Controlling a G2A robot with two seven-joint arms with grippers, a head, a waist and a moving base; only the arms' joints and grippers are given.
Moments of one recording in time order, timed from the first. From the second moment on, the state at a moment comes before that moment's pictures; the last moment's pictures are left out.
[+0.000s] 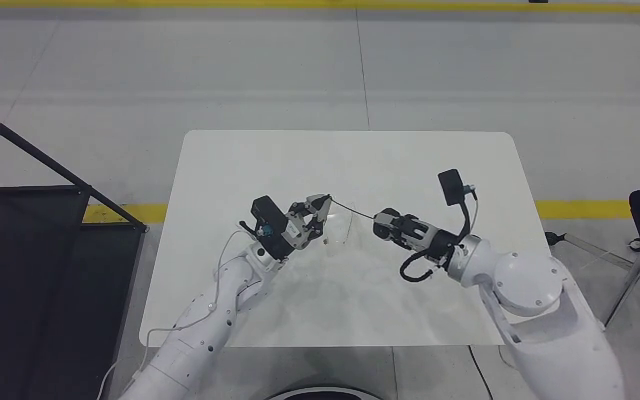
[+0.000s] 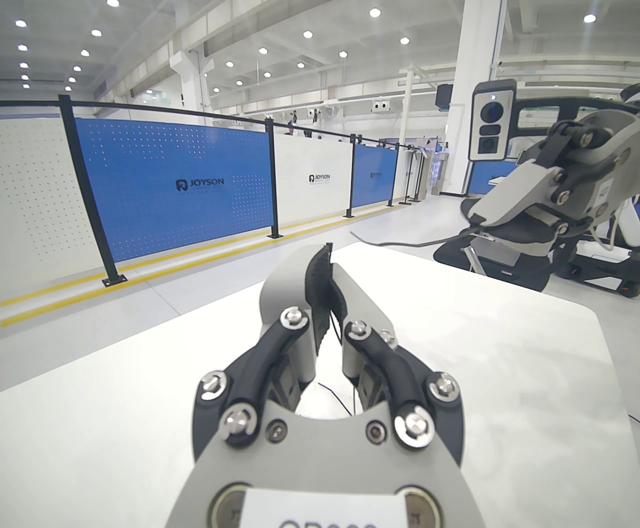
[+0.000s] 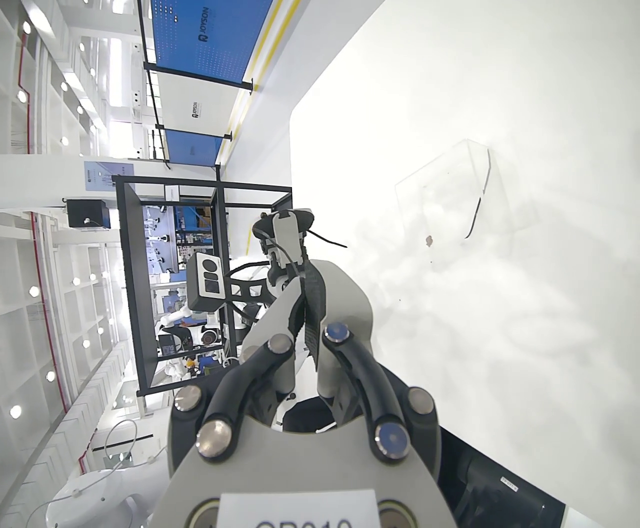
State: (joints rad) left arm 1.09 -1.28 -1.04 -1.32 1.32 -0.40 0.60; right arm -1.16 -1.03 1.28 -2.02 0.10 0.50 0.67
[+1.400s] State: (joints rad) left arm 1.09 -1.28 -1.04 -1.32 1.33 -0.40 0.60; right arm -1.10 -1.03 1.25 -1.97 0.12 0.54 0.68
